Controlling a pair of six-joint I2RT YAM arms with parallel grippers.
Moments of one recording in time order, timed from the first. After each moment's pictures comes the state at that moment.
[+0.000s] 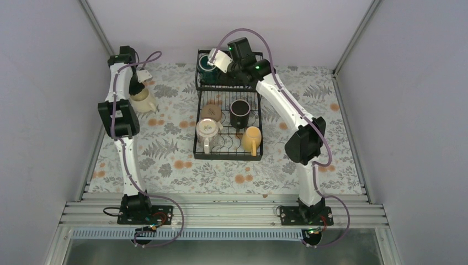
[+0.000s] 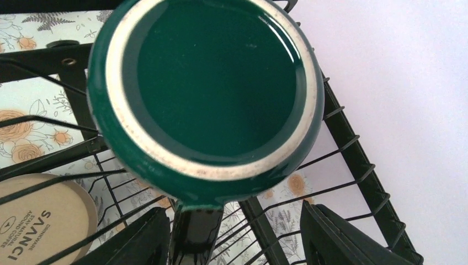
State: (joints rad) left arm 0.18 2.52 2.48 -1.24 -0.21 0.90; right arm 0.60 2.11 2.25 -0.78 -0.02 -0.66
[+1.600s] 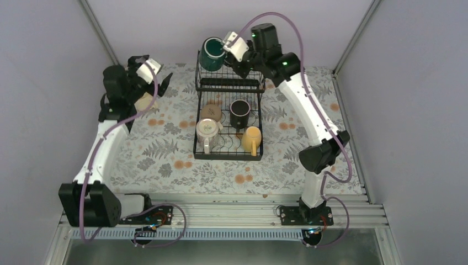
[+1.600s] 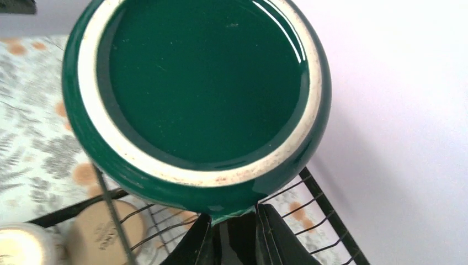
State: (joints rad) left arm 0.00 1.30 1.20 -0.14 0.39 0.52; right arm 0.57 1.94 2.28 -0.84 -0.14 -0.57
